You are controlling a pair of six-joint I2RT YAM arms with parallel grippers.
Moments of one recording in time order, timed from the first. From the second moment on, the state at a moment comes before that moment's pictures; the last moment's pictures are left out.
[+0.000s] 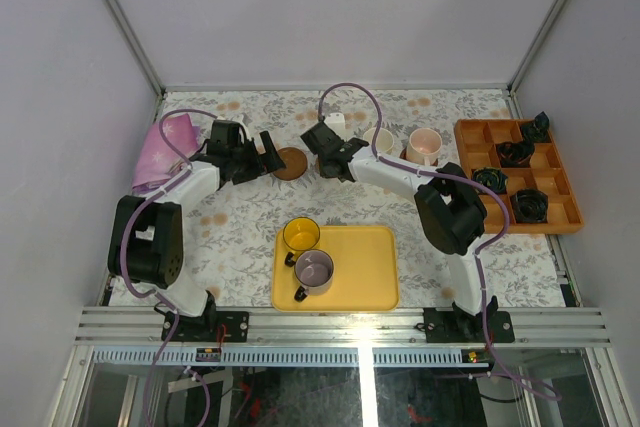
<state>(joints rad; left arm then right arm) -0.15 1.60 0.98 -0.18 0.29 -0.49 0.78 2.08 1.62 -0.49 0.46 0.53</state>
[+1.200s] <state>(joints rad) -0.15 1.61 0.98 -0.18 0.29 -0.49 0.78 2.10 1.62 -0.52 0.46 0.54</state>
